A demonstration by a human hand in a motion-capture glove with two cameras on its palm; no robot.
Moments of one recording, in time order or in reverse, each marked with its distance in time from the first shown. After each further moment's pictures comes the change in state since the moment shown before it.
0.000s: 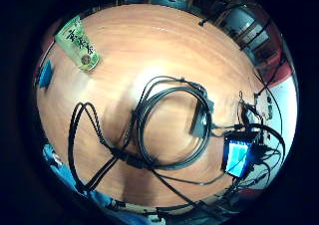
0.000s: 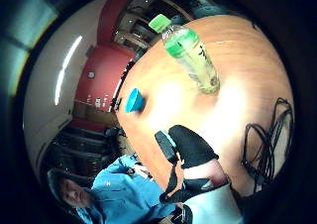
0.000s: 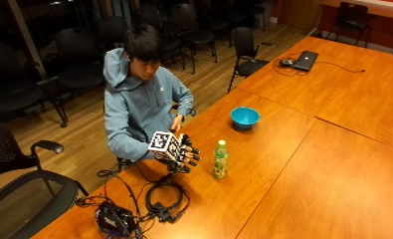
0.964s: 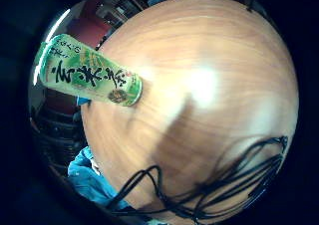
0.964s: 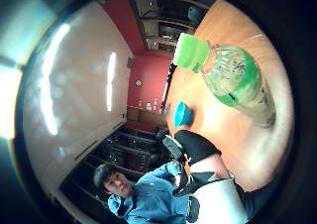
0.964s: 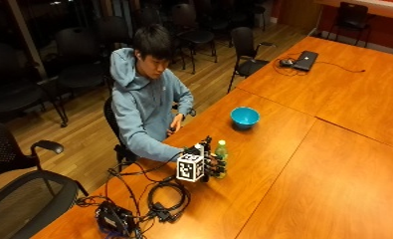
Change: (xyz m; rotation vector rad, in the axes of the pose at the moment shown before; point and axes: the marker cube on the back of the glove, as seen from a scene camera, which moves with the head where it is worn) arm -0.007 -0.080 0.063 -0.150 -0.618 -0.021
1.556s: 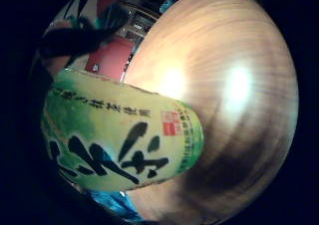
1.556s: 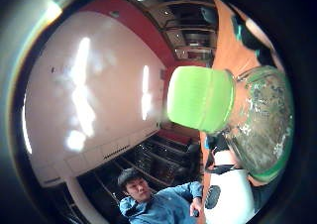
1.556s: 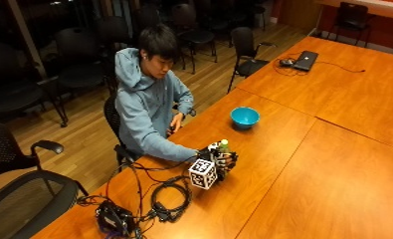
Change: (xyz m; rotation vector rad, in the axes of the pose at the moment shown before) arm -0.007 -0.070 0.053 0.269 -0.462 -0.017
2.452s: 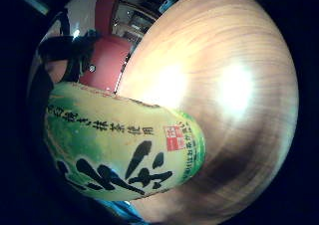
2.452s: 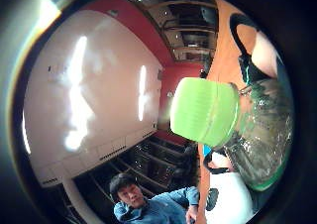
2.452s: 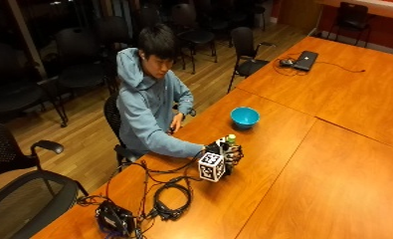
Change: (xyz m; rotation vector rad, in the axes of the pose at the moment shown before) arm -0.006 -0.018 0.044 -0.021 0.054 0.012
